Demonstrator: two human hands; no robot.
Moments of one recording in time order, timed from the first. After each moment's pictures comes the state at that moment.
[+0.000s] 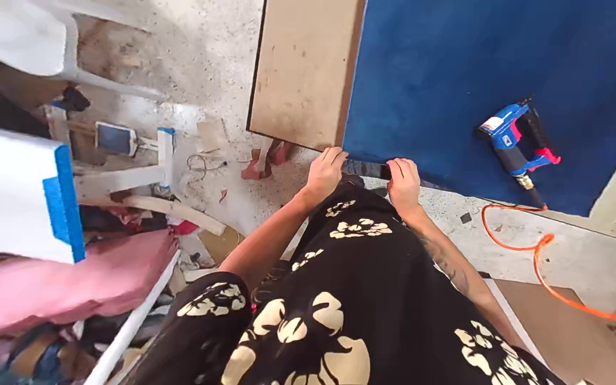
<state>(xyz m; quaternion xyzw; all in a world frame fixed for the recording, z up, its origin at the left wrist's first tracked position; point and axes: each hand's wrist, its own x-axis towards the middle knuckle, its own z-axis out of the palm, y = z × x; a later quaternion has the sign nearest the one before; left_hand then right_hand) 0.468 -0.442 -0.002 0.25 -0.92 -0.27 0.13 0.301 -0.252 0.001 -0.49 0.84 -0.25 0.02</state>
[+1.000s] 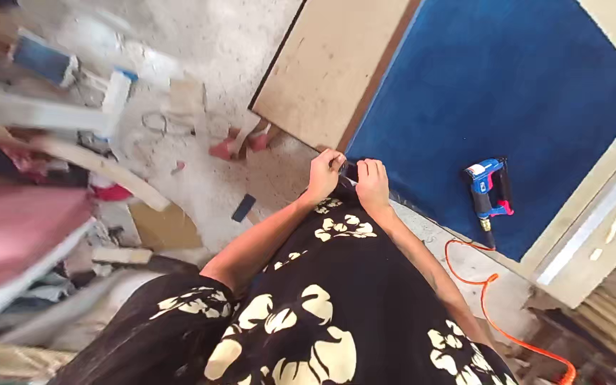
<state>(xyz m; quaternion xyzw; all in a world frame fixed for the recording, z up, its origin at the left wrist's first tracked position) 0.457 -0.433 -0.007 0.49 -0.66 -0.55 0.17 0.323 -0.337 0.027 -0.59 0.79 -0.15 0.10</state>
